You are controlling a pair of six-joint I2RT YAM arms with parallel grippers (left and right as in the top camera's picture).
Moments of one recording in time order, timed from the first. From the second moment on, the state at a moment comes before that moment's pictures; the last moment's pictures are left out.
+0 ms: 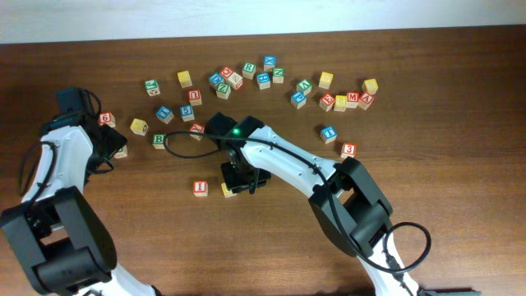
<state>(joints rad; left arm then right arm) 0.31 1.85 1.33 -0.80 -0.26 -0.57 0.77 2.25 1.78 -1.10 -0.14 0.50</state>
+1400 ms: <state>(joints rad) 0.31 1.85 1.33 -0.80 -0.26 -0.57 0.77 2.25 1.78 -1.07 -0.21 0.51</state>
